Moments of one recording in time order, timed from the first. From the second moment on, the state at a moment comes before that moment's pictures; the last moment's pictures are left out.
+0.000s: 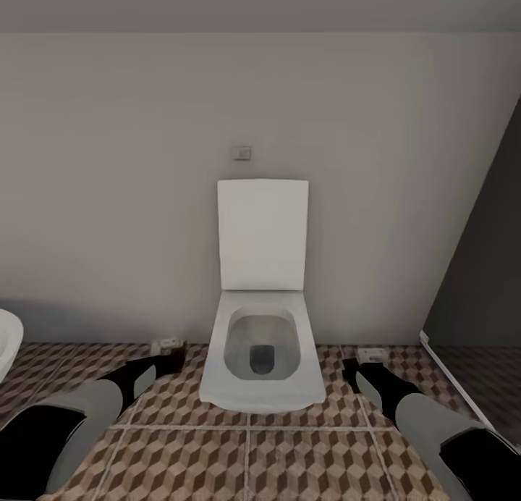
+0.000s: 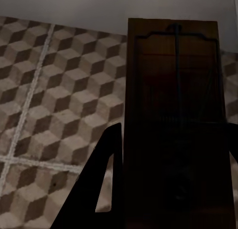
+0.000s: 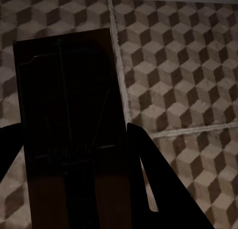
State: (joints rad) left arm -0.96 0.09 -0.23 -0.01 0.36 0.10 -0.03; right arm -0.86 -0.08 0.42 -0.20 -0.42 0.30 -0.25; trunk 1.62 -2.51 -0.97
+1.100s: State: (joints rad) left arm -0.96 0.09 -0.23 0.00 0.37 0.09 0.00; right arm -0.86 -0.08 0.42 -0.22 -0.41 0.23 -0.26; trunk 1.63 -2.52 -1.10
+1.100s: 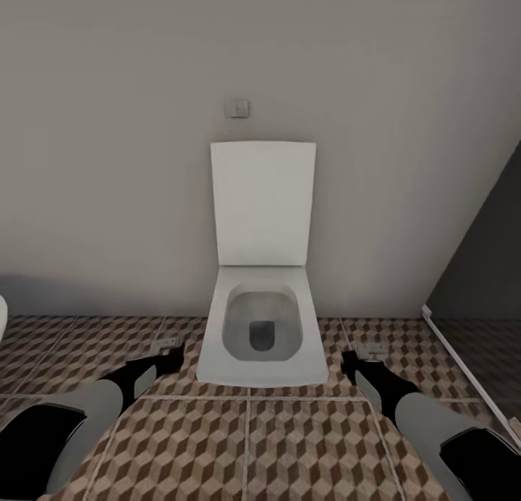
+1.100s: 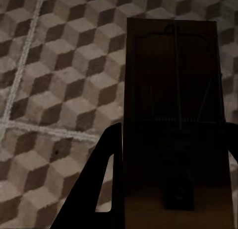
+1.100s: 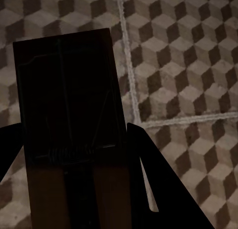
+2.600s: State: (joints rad) left arm -0.94 0.08 -0.23 -0.01 0.36 0.00 0.05; right arm -0.86 -0.07 0.42 -0.20 -0.42 0.16 -0.26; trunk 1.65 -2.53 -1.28
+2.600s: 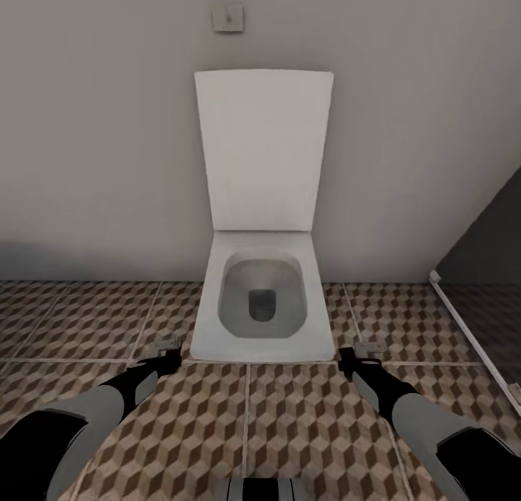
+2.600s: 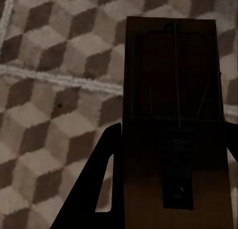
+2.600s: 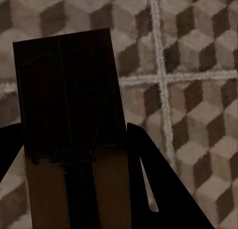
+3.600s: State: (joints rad) left arm -0.94 0.08 -0.23 -0.01 0.36 0.00 0.05; right arm -0.86 -0.07 0.42 -0.20 -0.41 0.16 -0.26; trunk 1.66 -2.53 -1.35
